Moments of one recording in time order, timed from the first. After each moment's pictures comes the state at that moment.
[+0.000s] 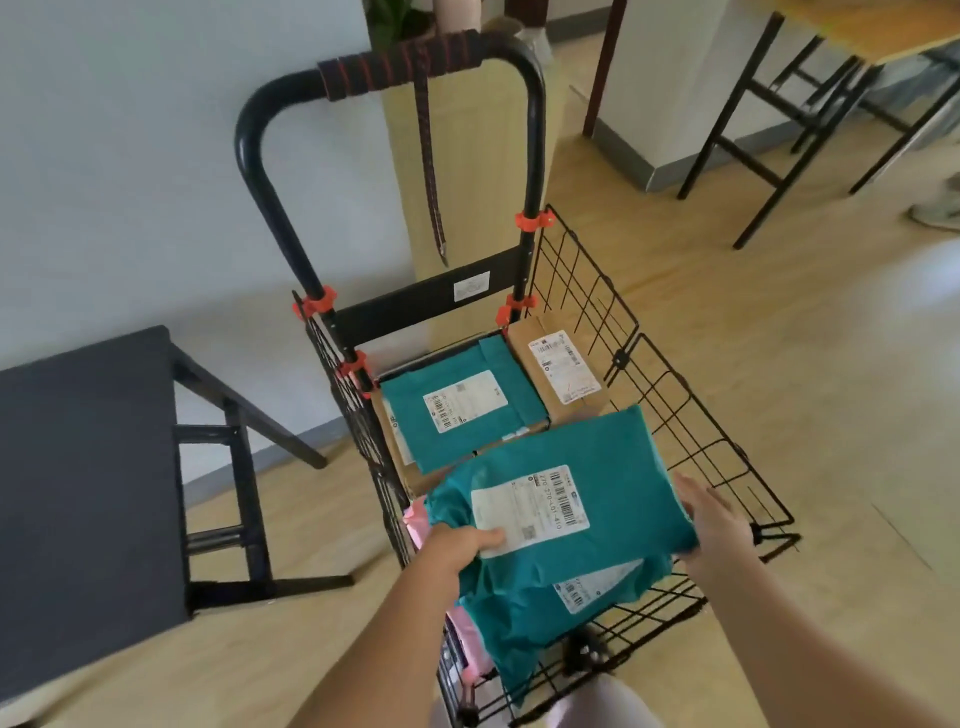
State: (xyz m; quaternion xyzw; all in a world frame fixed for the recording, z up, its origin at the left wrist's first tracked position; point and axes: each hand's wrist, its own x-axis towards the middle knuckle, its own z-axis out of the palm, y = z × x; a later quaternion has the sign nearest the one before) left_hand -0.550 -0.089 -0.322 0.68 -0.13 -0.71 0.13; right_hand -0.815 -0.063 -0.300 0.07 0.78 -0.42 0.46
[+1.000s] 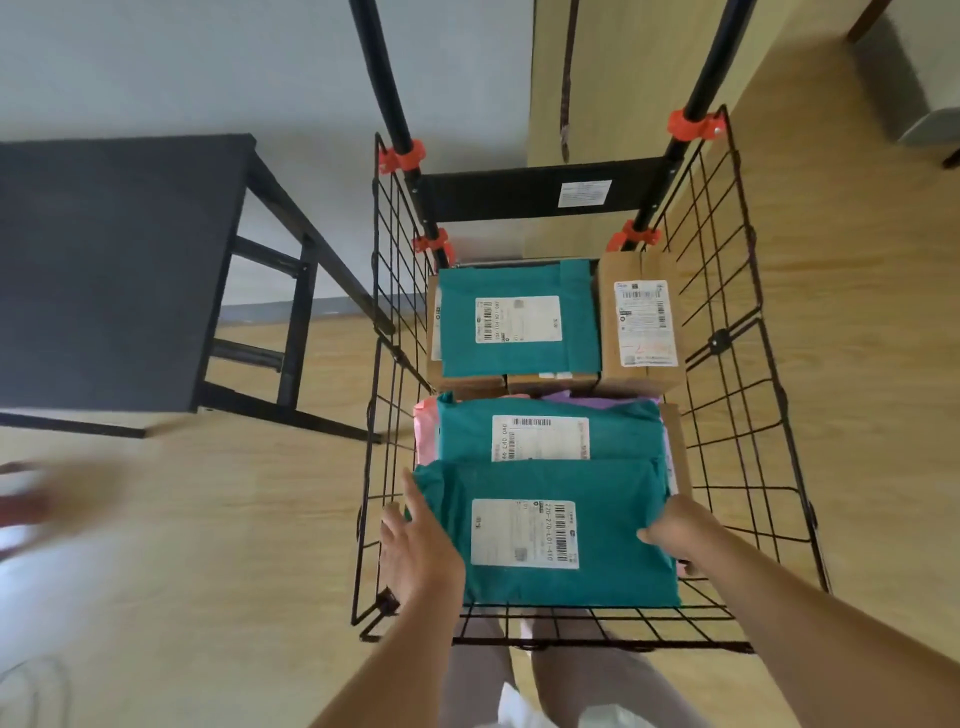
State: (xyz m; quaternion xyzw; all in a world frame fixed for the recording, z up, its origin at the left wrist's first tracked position) left_hand -0.617 0.001 -0.370 0.91 -0.28 -0.30 -0.05; right_hand -0.856 -0.122 -0.384 -0.49 0.70 0.29 0.42
